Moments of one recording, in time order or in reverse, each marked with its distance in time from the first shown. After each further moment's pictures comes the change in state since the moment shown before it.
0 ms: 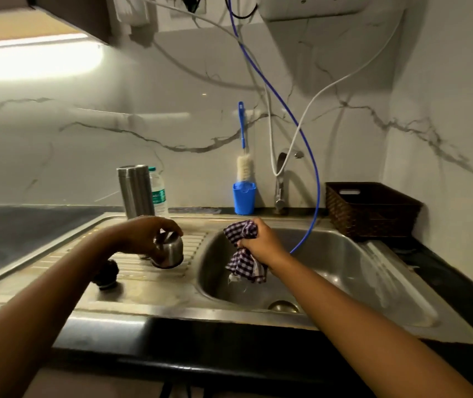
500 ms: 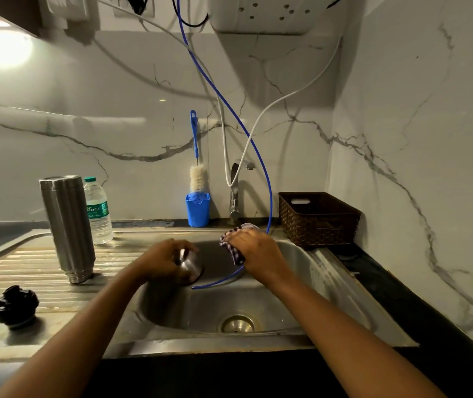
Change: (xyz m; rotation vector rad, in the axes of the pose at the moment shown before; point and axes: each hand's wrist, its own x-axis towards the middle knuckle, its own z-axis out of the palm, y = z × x) left_hand 0.080 0.095 0.066 -0.607 0.081 0.053; right_hand 0.001 0.046 -0.078 -0.938 0.192 -0.645
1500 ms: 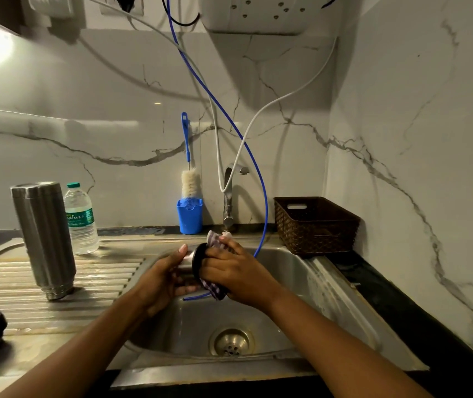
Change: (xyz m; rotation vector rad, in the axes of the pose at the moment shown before) left_hand 0.013 -0.002 0.042 -1.016 0.005 0.078; right_hand 0.002 0.003 0.011 -0.076 0.007 -0.473
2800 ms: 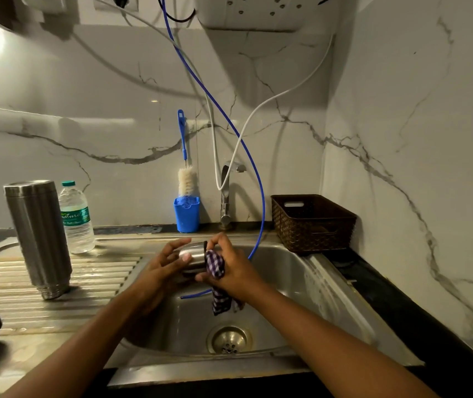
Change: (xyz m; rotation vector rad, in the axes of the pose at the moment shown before) left_hand 0.006 -0.005 -0.011 0.046 0.002 0.045; right_hand 0.012 -0.016 -0.005 0.850 0.063 0.705
